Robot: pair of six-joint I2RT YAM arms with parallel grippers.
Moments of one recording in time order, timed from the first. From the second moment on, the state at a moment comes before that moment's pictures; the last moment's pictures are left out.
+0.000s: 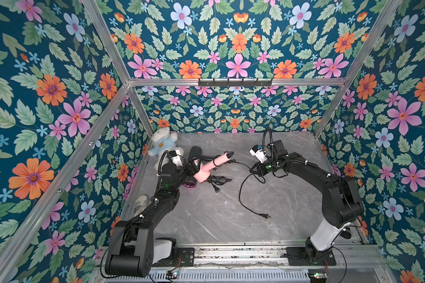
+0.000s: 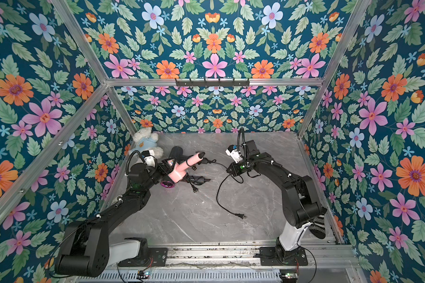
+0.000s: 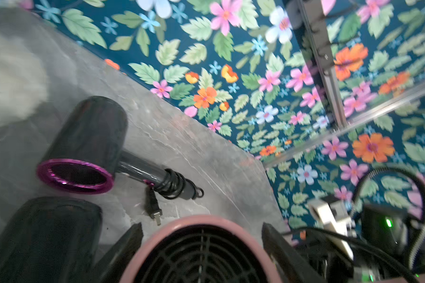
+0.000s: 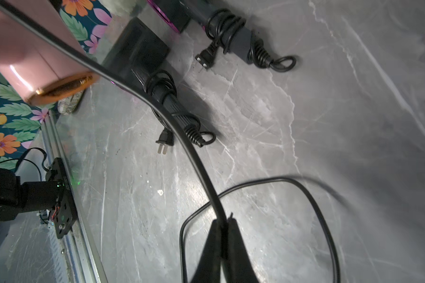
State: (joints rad) left arm -0.13 1.25 0.53 0.53 0.30 -0.80; right arm 0.36 1.72 1.24 -0.51 -0.57 -0.05
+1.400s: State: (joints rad) left arm -0.50 1.49 1.06 -0.30 -0.65 -0.23; right arm 0.69 1.77 1.98 -1.14 -0.02 -0.42
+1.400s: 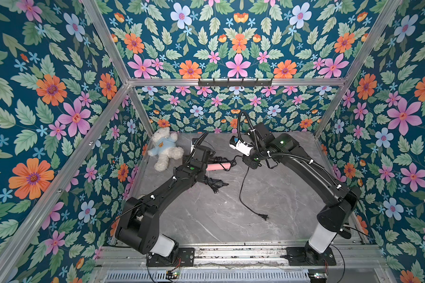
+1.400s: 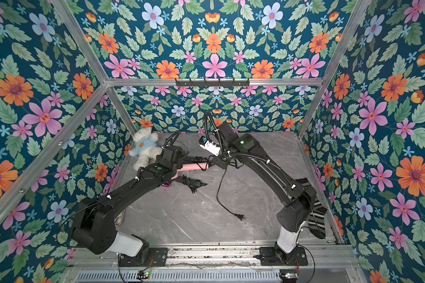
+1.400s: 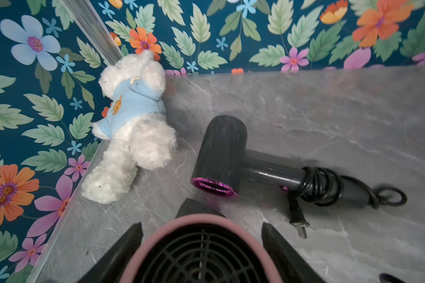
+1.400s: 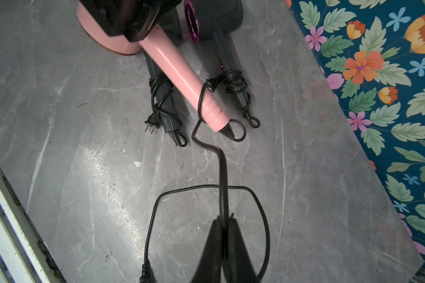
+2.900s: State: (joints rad) left arm -0.24 1.25 0.69 0.21 0.28 -0.67; right arm 0.41 1.77 1.24 -0.45 -0.51 -0.09
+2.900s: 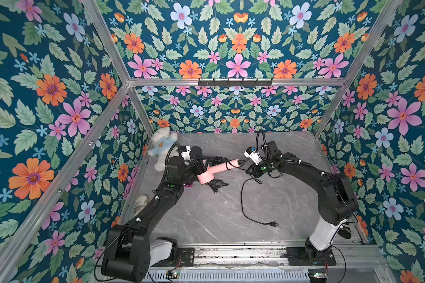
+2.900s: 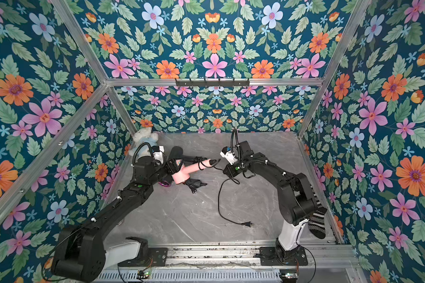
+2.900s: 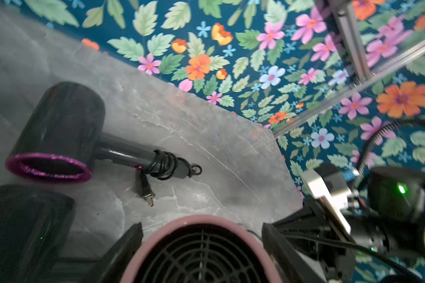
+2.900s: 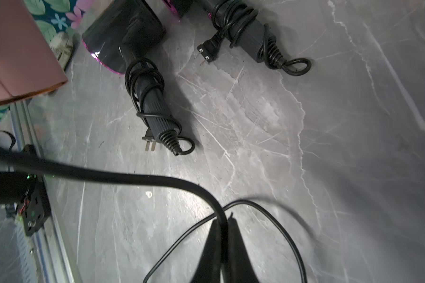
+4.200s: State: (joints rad) left arm -0.53 1.40 1.04 -0.42 -0.57 -0.26; right arm 0.76 1.73 1.74 -0.96 0.02 -0.39
